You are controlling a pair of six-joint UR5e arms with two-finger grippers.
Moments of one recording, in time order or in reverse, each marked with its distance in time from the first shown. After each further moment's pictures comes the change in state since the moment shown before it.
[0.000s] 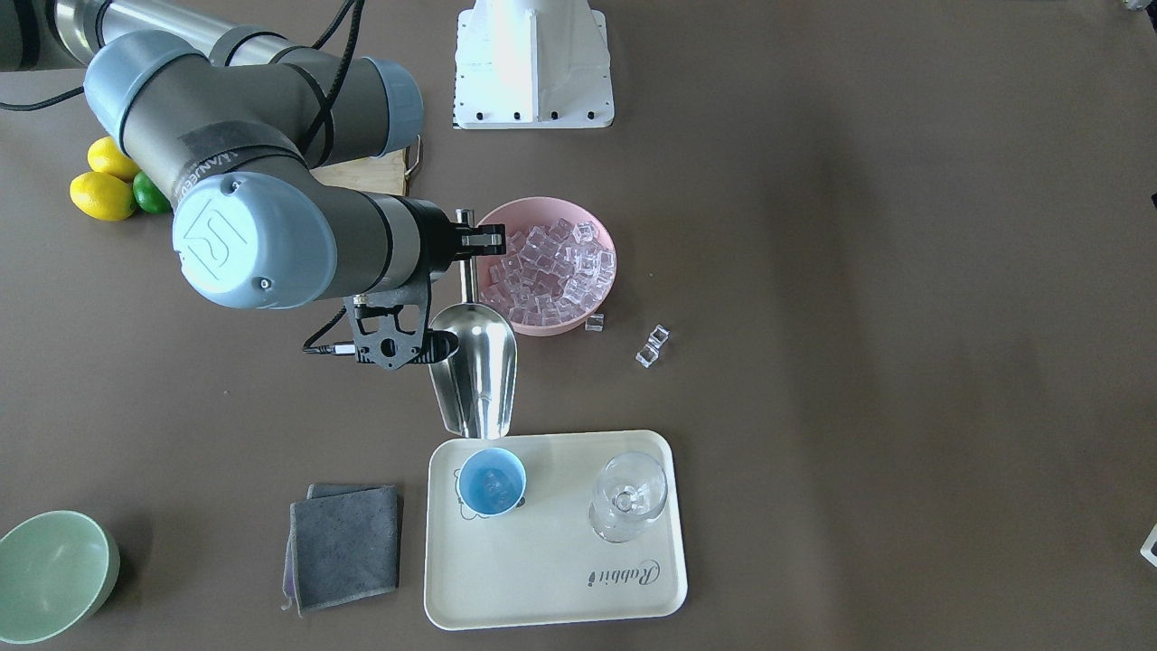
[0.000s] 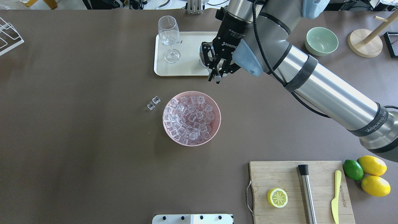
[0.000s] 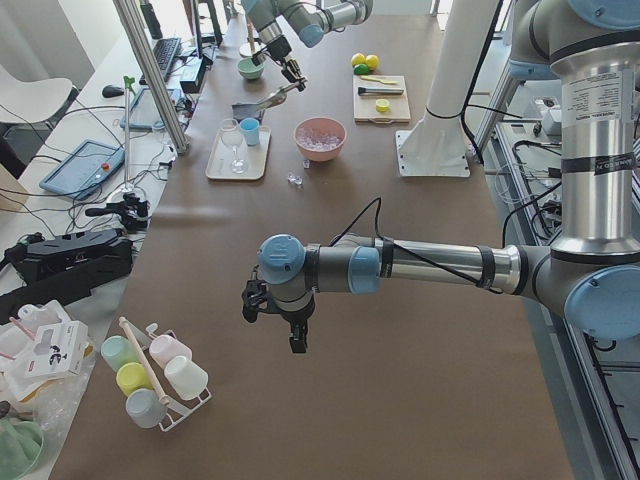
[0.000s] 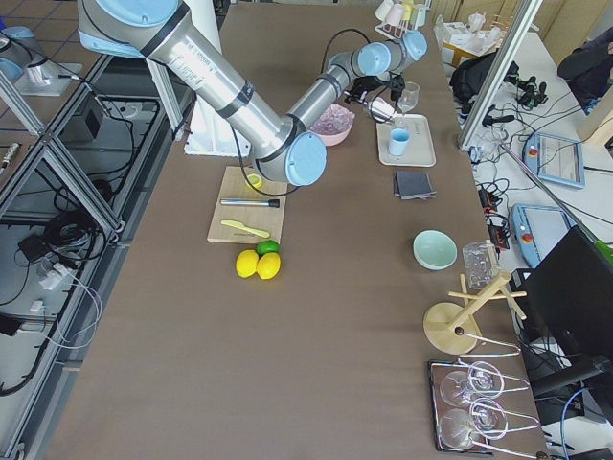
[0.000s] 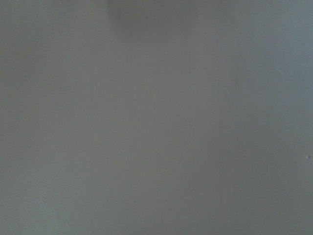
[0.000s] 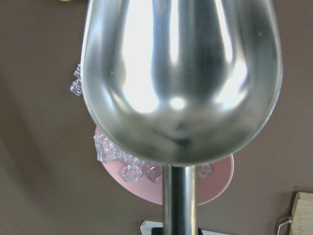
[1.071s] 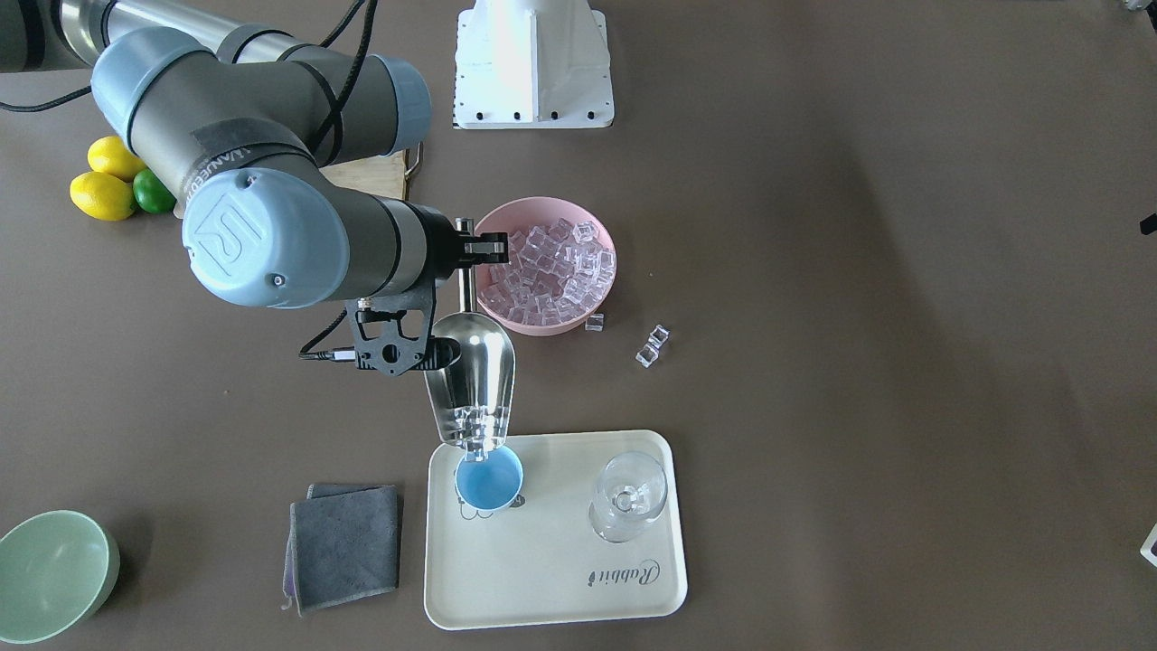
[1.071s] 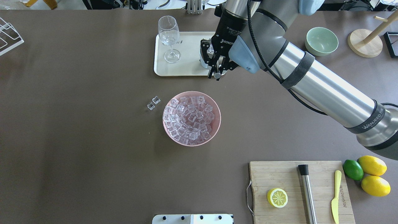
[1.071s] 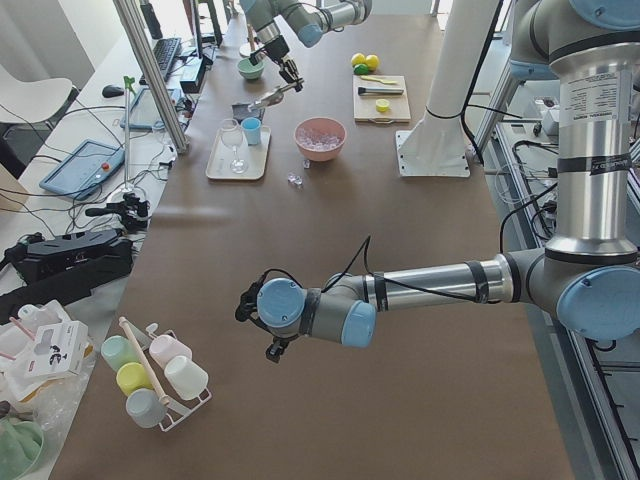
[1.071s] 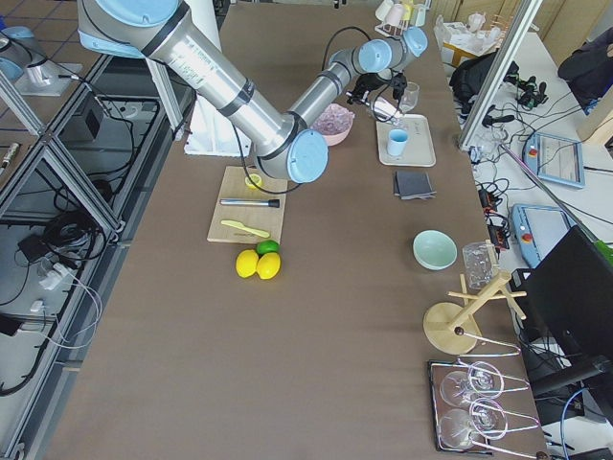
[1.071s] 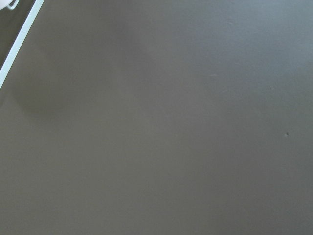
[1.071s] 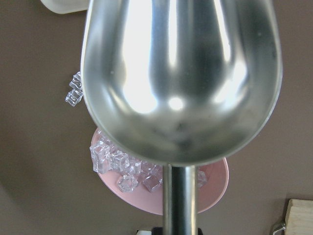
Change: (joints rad) left arm -0.004 -0.028 0.244 -0.420 -0.172 0.295; right arm 0.001 0.023 -0.018 -0.005 -0.049 0.008
